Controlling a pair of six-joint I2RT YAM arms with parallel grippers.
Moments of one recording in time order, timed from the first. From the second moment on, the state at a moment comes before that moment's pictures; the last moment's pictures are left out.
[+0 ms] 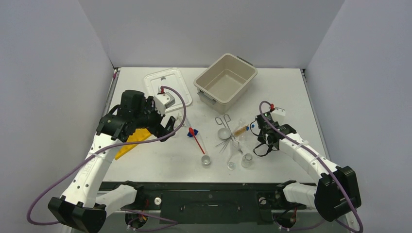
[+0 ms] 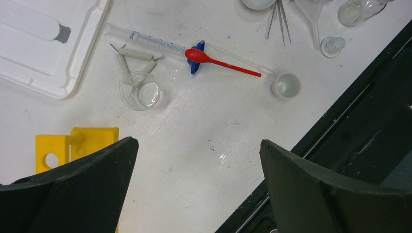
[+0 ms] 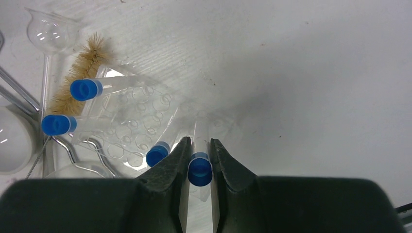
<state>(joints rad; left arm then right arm) -0.33 1.07 1.20 -0.92 0.40 0.30 0.39 1.18 0.76 -0.66 0.44 0.66</state>
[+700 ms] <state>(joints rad) -0.33 1.07 1.19 -0.91 0.39 0.32 0.39 1.22 0.70 -0.65 0.41 0.66</state>
